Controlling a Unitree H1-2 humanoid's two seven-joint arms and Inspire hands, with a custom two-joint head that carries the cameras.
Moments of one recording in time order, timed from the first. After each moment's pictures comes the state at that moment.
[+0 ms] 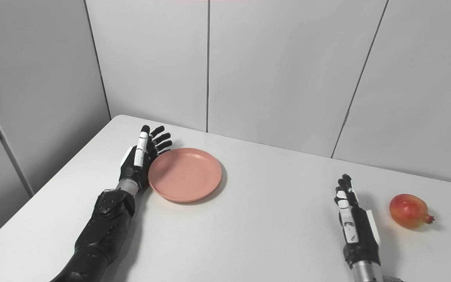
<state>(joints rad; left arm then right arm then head) -0.53 0.21 0.22 0.73 -0.28 -0.19 -0.11 -0.34 -0.08 -0.02 0.38 0.08 -0.17 0.14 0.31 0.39</state>
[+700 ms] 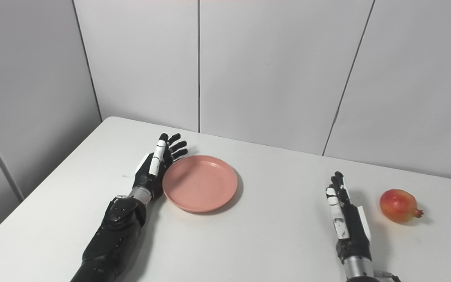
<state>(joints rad) -0.49 0.14 0.14 0.62 -0.23 -0.11 -0.11 -0.34 -0.06 -0.01 0.37 0.04 -0.16 0.10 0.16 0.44</state>
